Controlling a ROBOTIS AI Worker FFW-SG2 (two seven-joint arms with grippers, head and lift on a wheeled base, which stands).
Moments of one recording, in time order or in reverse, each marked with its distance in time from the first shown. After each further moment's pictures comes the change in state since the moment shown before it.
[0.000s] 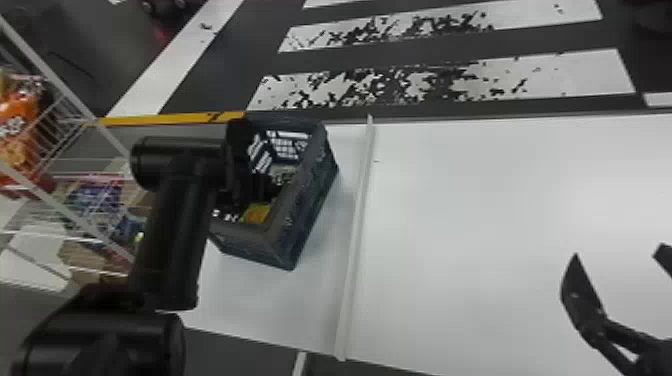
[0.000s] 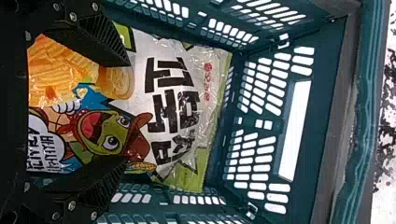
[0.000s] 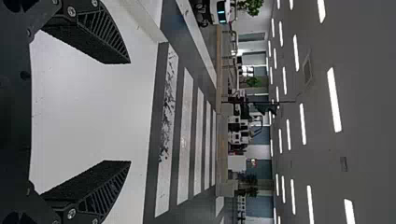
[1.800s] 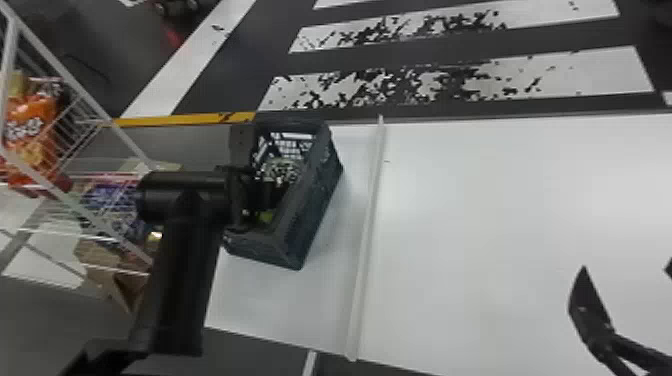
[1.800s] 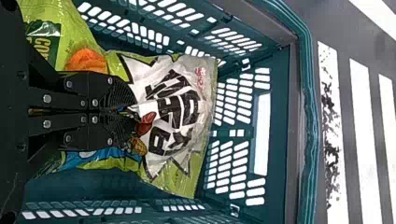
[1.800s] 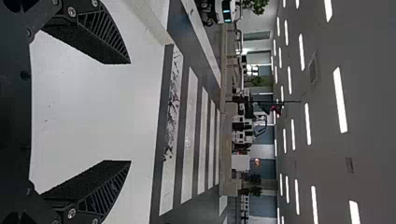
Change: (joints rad) left arm 0.221 -0.003 0.059 -0.281 0.070 -0.131 0.218; right arm 0.019 0.019 0.017 0.012 0.037 -0.006 -0.012
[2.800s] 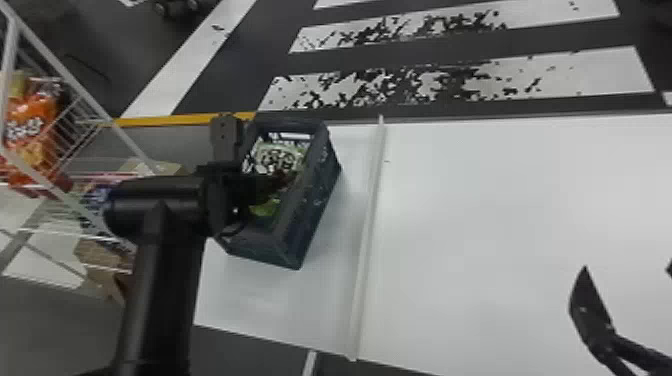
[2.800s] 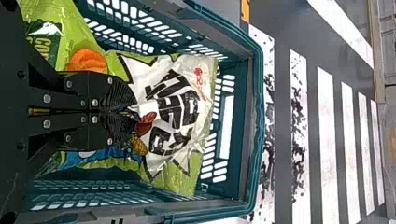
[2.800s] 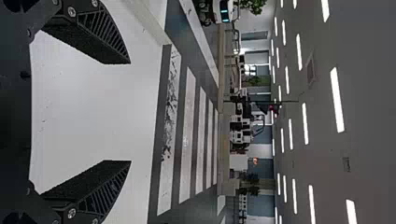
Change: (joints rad) left arm 0.115 -0.003 0.077 -0.253 0.070 0.049 0.030; right arm 0.006 0.003 0.000 -0.001 0.004 -0.014 0.000
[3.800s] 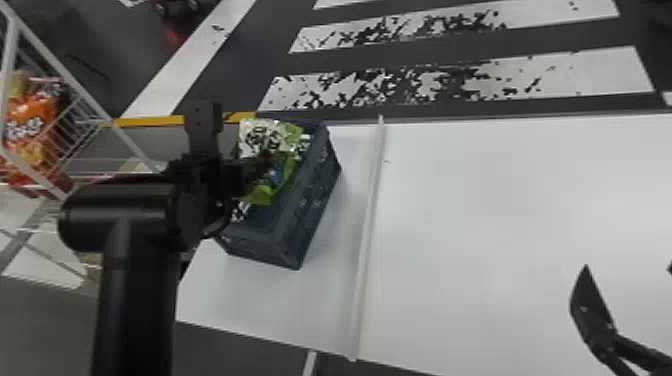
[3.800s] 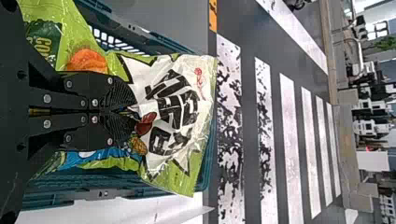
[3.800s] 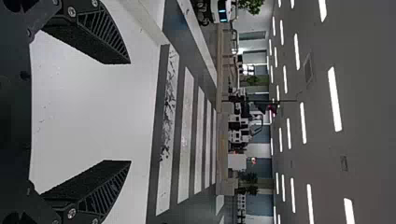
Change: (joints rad) left arm 0.109 -0.001 0.067 -0.288 0.021 0.052 0.022; right arm 0.004 0.001 0.000 -0.005 -0.001 -0.009 0.000
